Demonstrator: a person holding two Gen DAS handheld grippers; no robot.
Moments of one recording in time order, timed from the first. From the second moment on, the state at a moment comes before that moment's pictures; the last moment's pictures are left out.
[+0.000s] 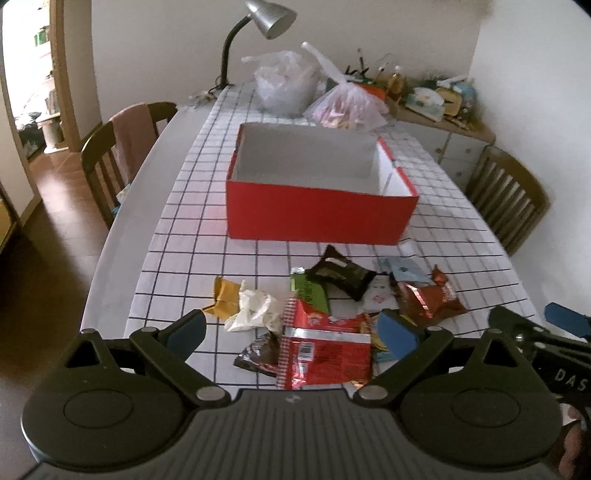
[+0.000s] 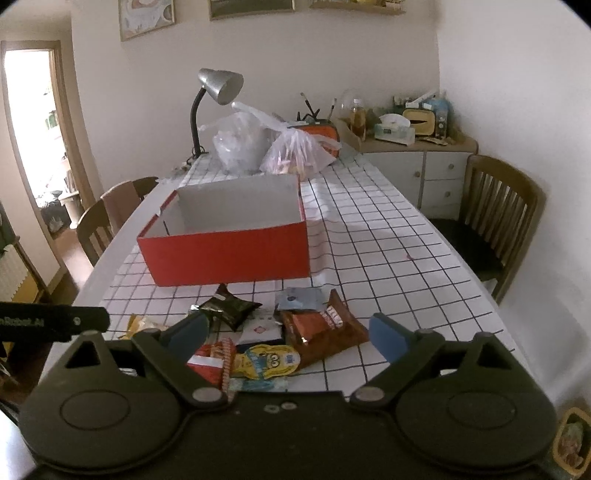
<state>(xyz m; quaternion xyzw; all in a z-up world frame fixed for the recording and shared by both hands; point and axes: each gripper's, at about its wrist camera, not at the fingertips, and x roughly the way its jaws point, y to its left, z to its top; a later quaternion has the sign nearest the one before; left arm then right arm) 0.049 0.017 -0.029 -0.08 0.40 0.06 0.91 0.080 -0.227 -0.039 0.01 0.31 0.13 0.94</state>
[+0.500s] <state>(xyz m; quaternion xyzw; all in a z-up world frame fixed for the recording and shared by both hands) 0.084 0.001 -0.078 -0.06 0.45 0.00 0.89 0.151 -0.244 -0.090 -0.06 0.38 0.16 0.91</state>
